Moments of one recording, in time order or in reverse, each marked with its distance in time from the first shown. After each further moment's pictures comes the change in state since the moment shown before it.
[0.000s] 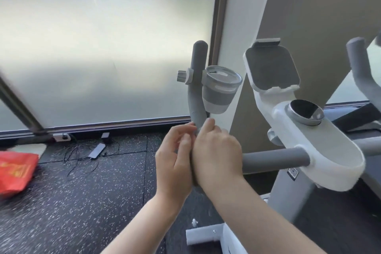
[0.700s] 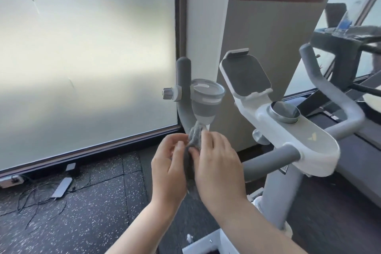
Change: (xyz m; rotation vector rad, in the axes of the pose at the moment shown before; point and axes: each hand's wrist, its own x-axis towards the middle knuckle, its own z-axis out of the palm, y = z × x) left_hand 0.043 -0.018 -0.018 -0.050 -0.221 -0.040; right_hand -0.010 -0.015 0.006 0.139 0.179 0.093
